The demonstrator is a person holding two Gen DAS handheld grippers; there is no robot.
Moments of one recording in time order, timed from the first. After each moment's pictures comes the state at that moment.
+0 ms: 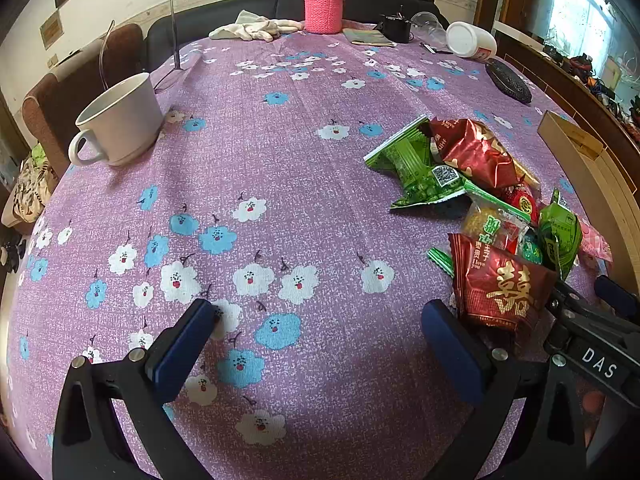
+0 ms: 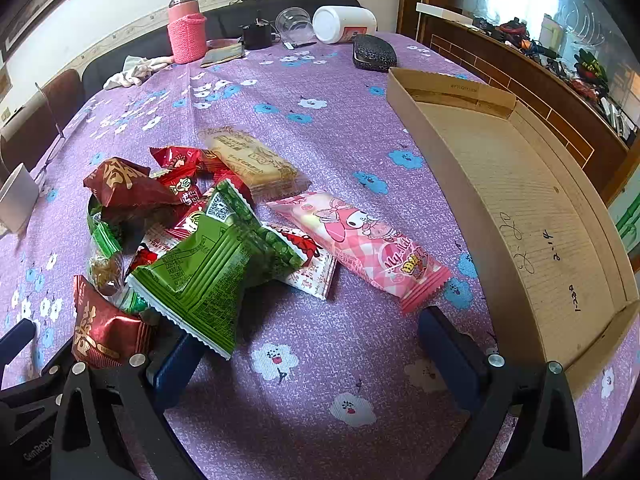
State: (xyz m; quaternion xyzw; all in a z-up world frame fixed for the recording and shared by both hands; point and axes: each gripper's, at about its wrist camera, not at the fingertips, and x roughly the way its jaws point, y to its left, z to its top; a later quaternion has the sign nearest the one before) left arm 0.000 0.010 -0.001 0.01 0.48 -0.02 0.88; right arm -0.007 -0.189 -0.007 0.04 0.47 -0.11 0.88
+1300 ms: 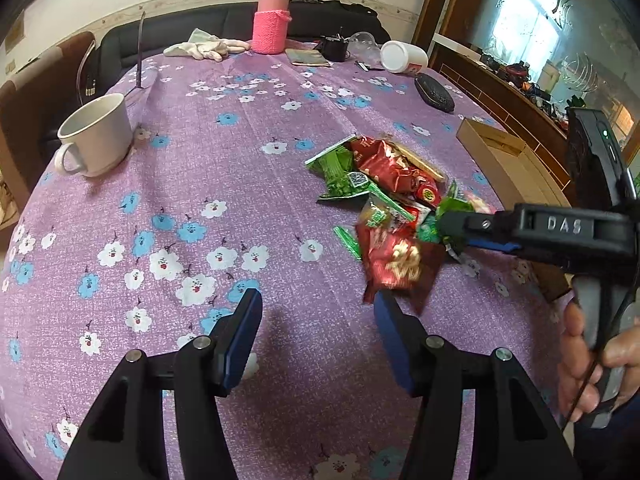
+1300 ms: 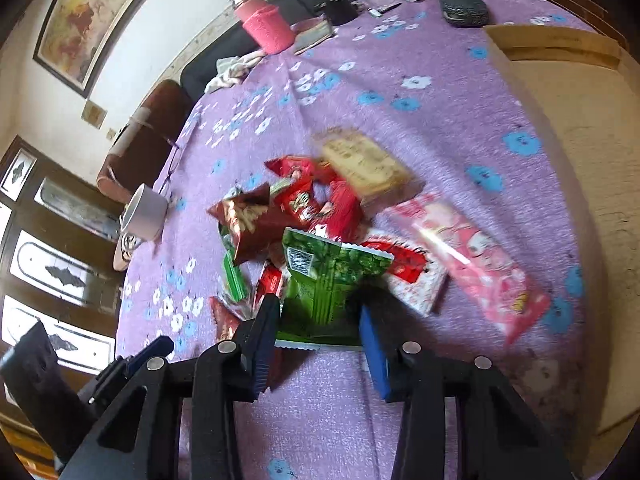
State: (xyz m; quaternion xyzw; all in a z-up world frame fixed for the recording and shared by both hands) left arm -0.040 0.015 0.034 -0.02 0.46 -0.14 0.88; right arm 0.012 -0.214 0.011 0.21 0.50 0.15 0.83
